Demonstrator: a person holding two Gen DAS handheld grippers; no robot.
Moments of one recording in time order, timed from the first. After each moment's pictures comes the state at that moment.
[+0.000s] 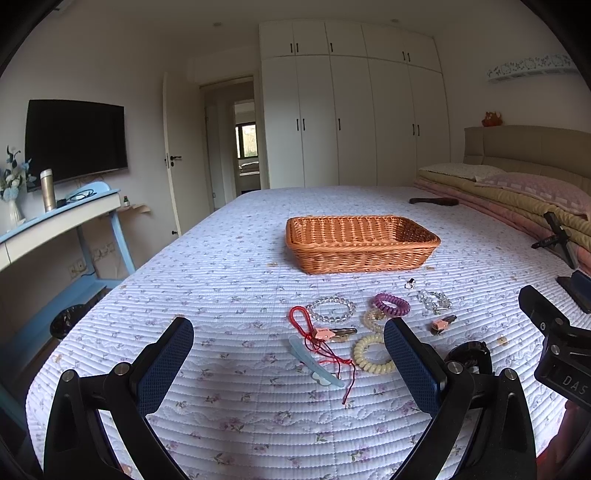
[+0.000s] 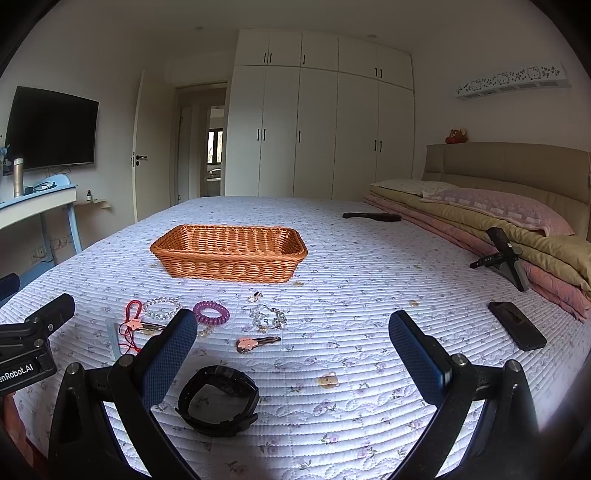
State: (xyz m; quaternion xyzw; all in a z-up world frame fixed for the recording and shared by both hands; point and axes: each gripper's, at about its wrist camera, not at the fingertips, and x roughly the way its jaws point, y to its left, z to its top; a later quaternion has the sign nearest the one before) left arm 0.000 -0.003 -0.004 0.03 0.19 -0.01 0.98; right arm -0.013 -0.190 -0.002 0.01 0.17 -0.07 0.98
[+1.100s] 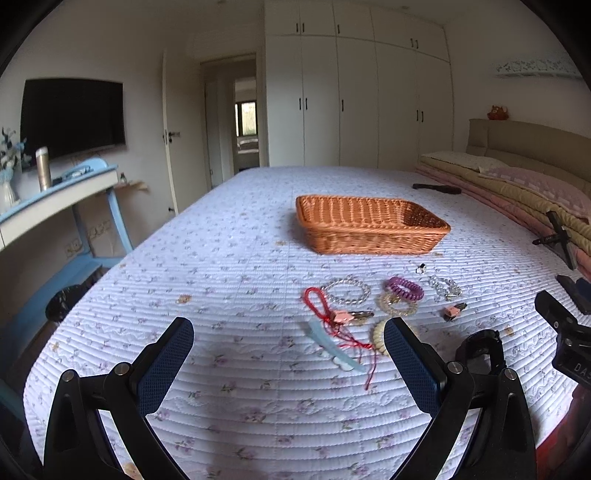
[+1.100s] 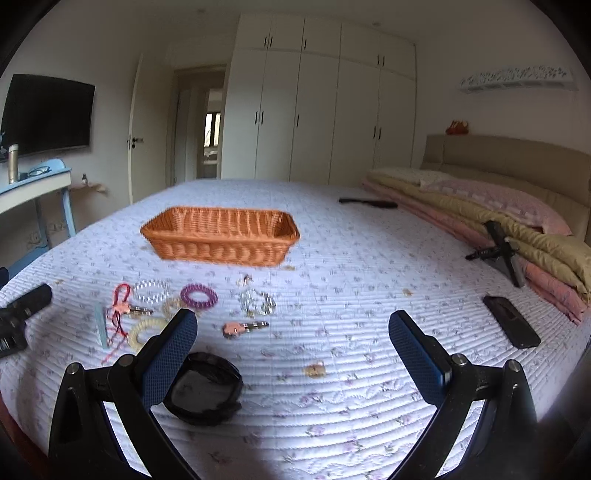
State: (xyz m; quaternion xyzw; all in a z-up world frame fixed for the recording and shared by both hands) left arm 0.016 0.032 -0.008 0.00 0.24 -0.02 0.97; right arm -0.003 -0.202 -0.009 0.00 0.21 -0.07 0.97
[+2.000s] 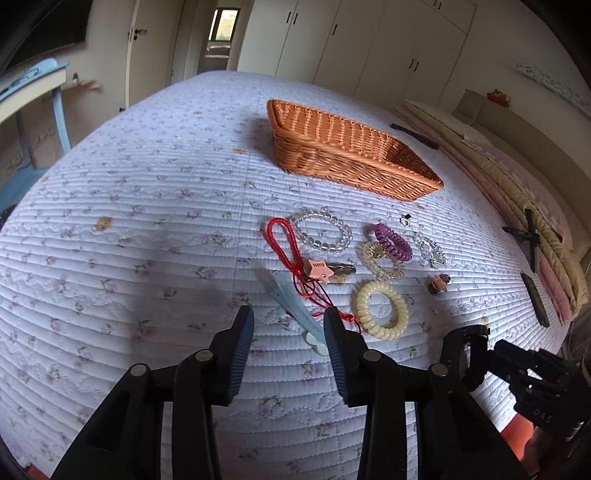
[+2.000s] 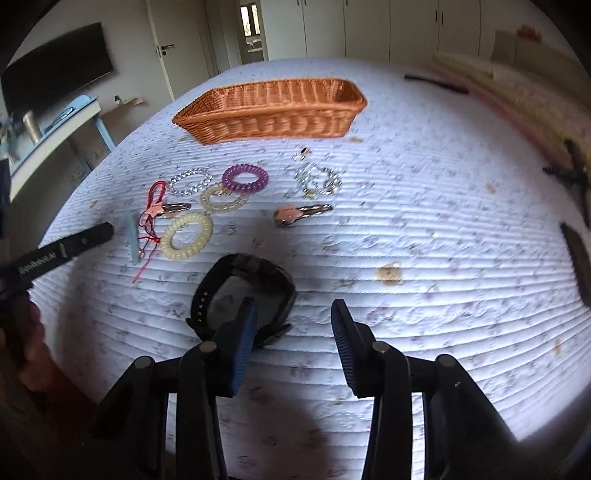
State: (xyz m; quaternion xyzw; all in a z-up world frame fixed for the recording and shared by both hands) left arm 0.099 0.037 -0.052 -0.09 0.43 -0.11 0.89; right arm 0.047 -0.197 -0.050 0.05 0.45 0.06 0.89
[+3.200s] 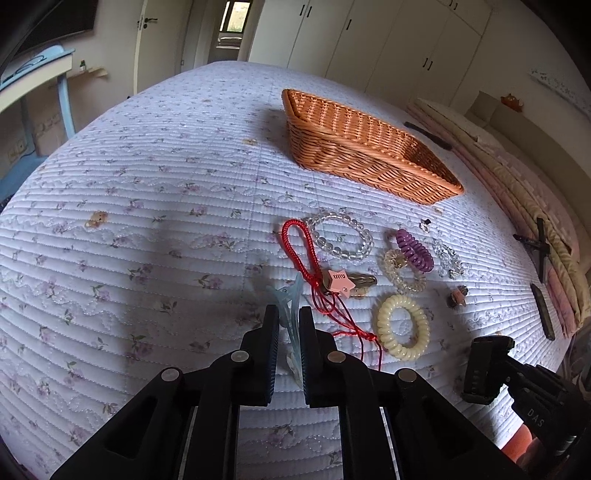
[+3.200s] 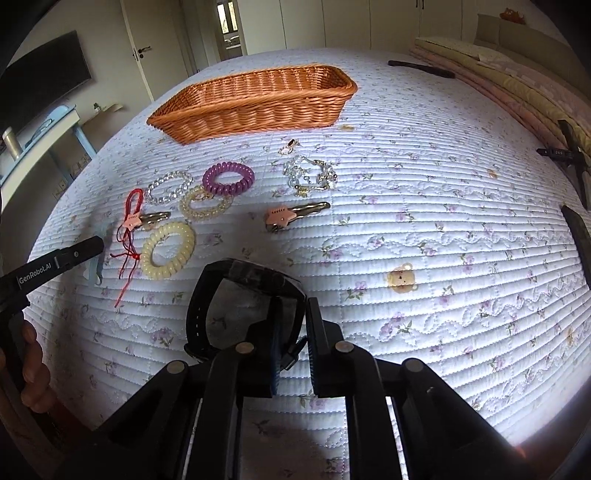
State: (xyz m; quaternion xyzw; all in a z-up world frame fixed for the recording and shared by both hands) left arm 0.119 0.040 -0.062 -0.10 0.44 -0.10 0.89; right arm 0.068 -0.191 -0.062 0.07 0.46 0.02 0.89
